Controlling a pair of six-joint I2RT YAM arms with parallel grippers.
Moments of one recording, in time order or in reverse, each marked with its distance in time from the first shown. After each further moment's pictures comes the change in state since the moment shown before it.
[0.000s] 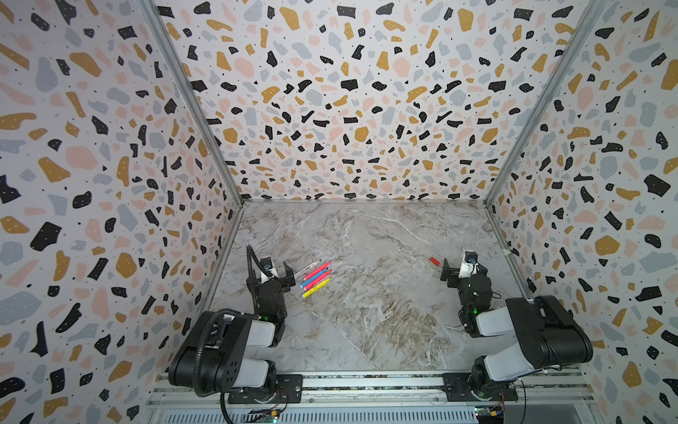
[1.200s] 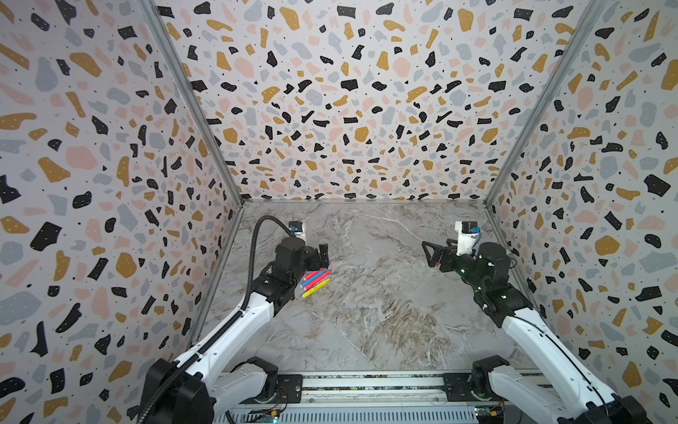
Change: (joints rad) left arm -0.288 -0.285 0.636 -1.268 0.297 -0.317; right arm 0.206 -0.553 0.537 -1.247 -0.401 0.316
